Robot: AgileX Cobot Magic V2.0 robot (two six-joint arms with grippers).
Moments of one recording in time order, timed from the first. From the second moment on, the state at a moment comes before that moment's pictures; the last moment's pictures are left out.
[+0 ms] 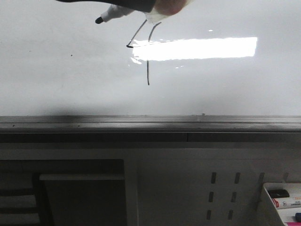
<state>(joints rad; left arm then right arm) -0.90 1.11 -0.77 -0.60 0.11 0.75 0.22 1.13 -0.85 1.27 0.98 -1.10</state>
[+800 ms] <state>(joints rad) -0.94 1.11 -0.77 -0.60 0.15 0.79 0.22 1.13 -0.85 1.27 1.04 -1.11</state>
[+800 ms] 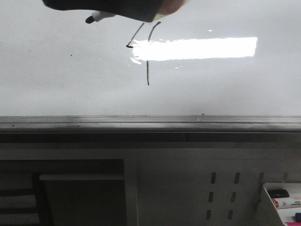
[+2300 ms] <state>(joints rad) -0.75 1.20 -0.65 -1.09 -0.42 0.65 0.06 0.99 -0.85 1.28 0.83 -1.11</state>
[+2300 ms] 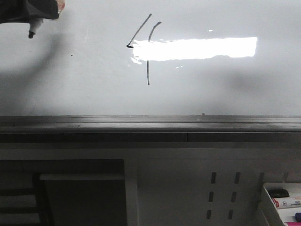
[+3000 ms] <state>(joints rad) -0.75 1.32 -0.69 -1.10 -0.47 0.64 0.06 0.99 -0.85 1.28 0.82 -1.11</state>
